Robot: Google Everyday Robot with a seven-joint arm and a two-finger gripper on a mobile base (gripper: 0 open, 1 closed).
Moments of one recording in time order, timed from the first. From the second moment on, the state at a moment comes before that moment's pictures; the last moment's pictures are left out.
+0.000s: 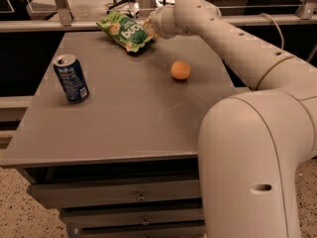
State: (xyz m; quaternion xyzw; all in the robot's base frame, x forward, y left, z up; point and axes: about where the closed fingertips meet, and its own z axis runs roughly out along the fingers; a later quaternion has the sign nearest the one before) arm 0.887 0.005 0.901 0.19 0.82 0.40 0.37
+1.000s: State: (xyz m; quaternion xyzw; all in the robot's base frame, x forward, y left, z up) arm 0.881 0.002 0.899 0.19 0.83 0.39 0.36
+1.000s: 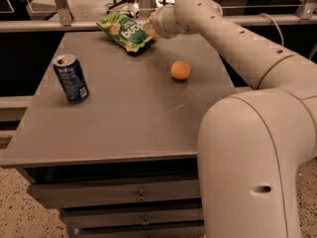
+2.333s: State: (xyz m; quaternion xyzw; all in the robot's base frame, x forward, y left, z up) arm 0.867 0.012 0.882 0.21 0.82 0.41 0.35
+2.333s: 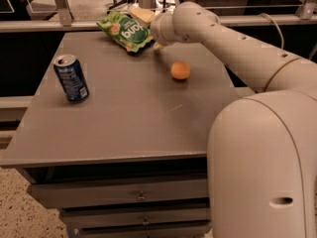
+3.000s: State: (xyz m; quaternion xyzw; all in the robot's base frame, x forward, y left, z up) arm 0.867 0.012 0.884 0.21 0.82 0.41 0.35
